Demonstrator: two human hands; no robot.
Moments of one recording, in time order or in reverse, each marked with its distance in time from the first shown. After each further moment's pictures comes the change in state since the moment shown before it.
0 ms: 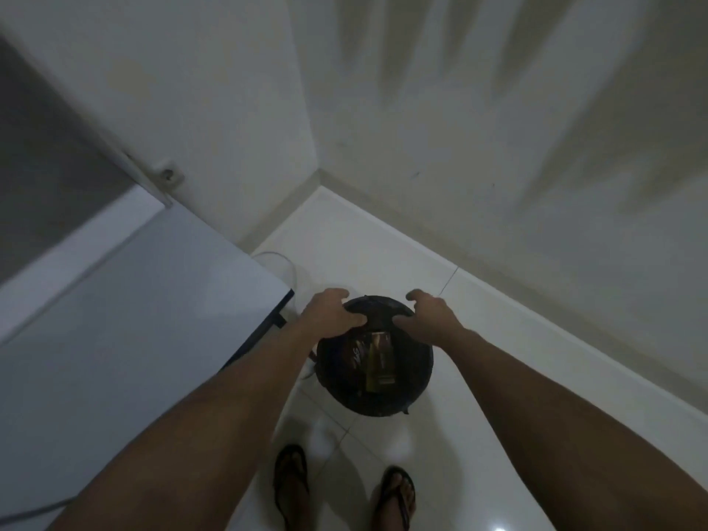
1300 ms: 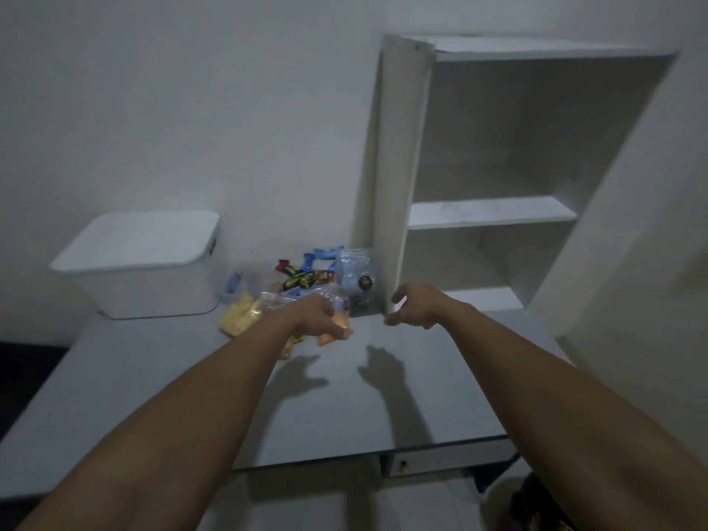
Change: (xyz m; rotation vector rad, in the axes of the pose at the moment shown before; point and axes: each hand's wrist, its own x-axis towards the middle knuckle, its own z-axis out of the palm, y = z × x) left_hand -0.513 -0.371 -0.224 -0.267 0.563 -0.382; right_hand -0.312 -0.526 0.198 -0.513 -0.229 -0.795
